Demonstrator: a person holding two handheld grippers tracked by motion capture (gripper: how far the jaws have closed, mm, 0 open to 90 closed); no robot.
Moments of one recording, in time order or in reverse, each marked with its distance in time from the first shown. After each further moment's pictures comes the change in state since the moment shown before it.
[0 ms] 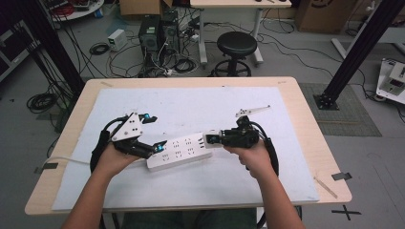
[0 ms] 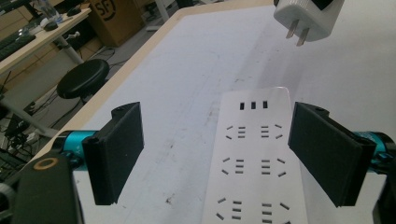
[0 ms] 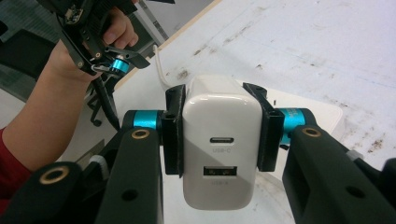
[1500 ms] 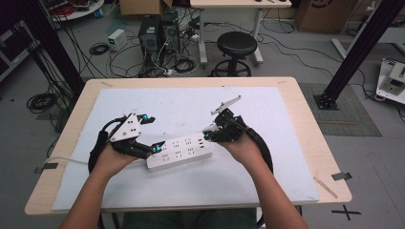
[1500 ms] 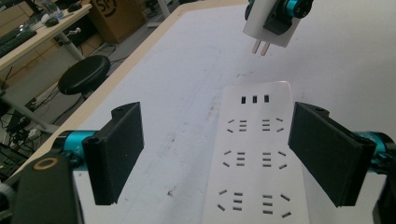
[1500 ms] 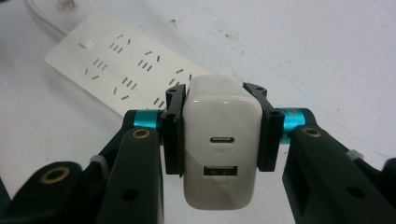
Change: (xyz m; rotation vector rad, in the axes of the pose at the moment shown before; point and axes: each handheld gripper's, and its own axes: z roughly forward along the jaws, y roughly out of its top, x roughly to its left) left arm 0.000 -0.003 -0.004 0.013 0.005 -0.006; right arm 0.028 0.038 0.033 0.314 -0.472 -0.238
